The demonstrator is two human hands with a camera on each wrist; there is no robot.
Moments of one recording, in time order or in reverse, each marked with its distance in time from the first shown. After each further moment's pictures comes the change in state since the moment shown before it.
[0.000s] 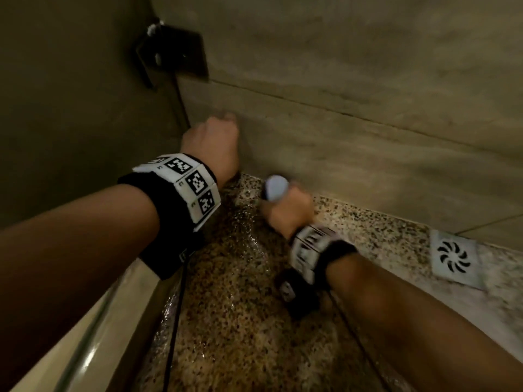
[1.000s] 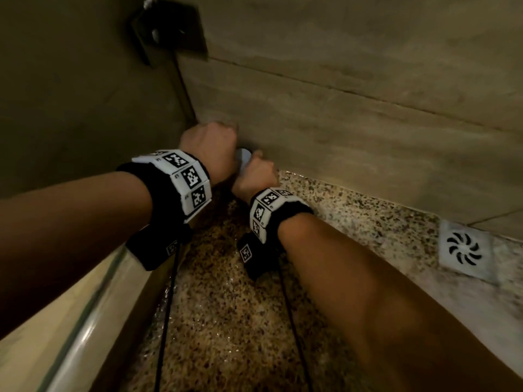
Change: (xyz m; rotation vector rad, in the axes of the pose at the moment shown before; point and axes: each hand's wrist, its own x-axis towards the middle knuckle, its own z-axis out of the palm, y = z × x) left_hand -0.013 -0.004 0.023 0.115 -0.065 0.069; right_hand 0.013 -0.053 0.025 -0.002 -0.084 -0.123
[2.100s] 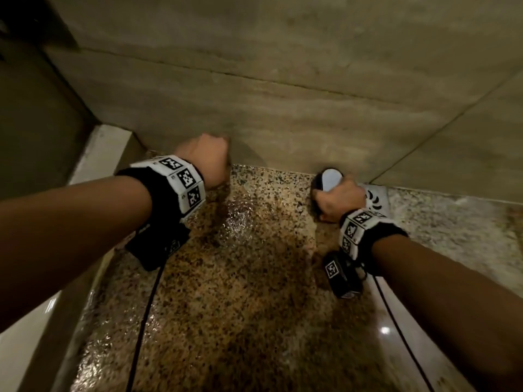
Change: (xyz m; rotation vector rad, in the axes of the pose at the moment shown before) left_hand 0.002 0.113 0.007 -0.108 -0.152 0.212; right_hand -0.075 0.229 -0.136 -0.155 0.313 0.549
